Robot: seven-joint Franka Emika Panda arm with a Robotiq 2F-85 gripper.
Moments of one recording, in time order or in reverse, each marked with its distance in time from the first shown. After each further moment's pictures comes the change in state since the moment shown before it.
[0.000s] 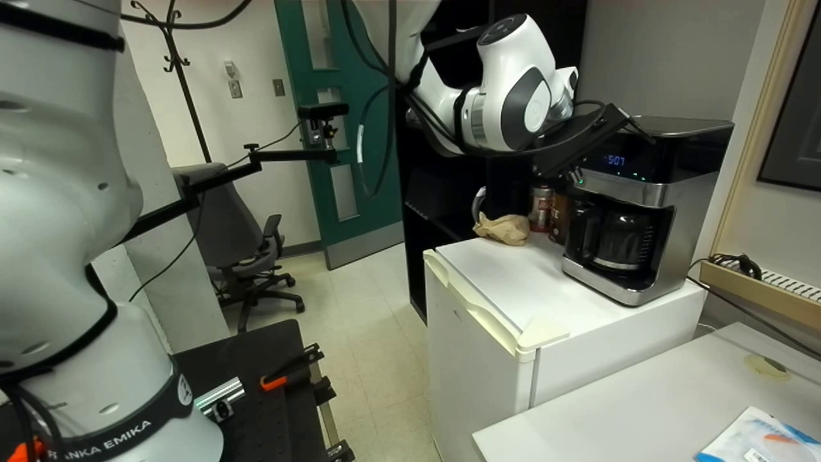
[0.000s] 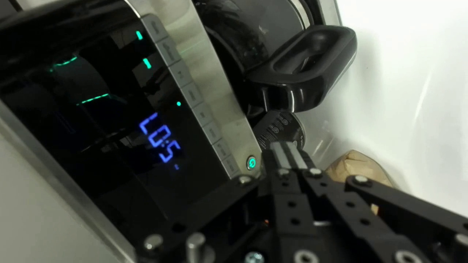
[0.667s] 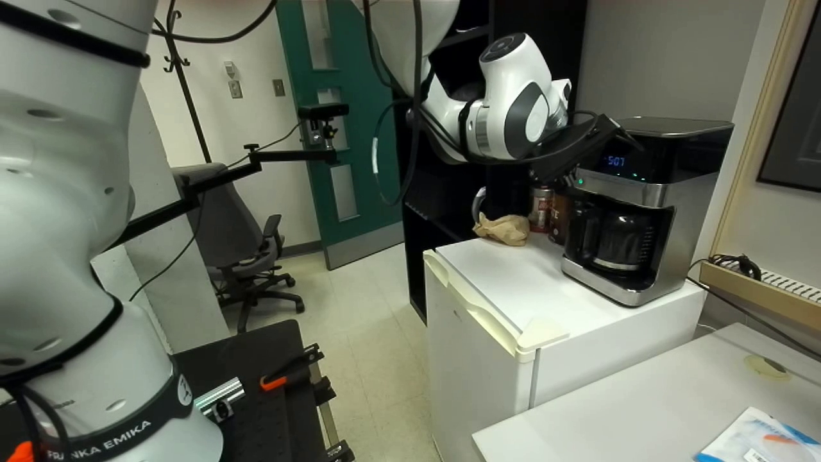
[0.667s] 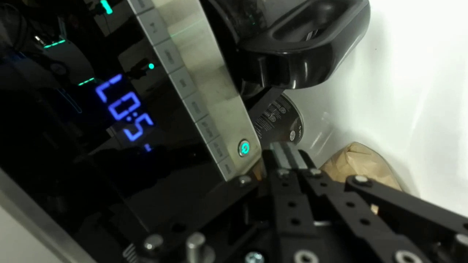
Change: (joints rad) arm 0.100 0.089 -0.061 0.101 0.000 -0.001 0.002
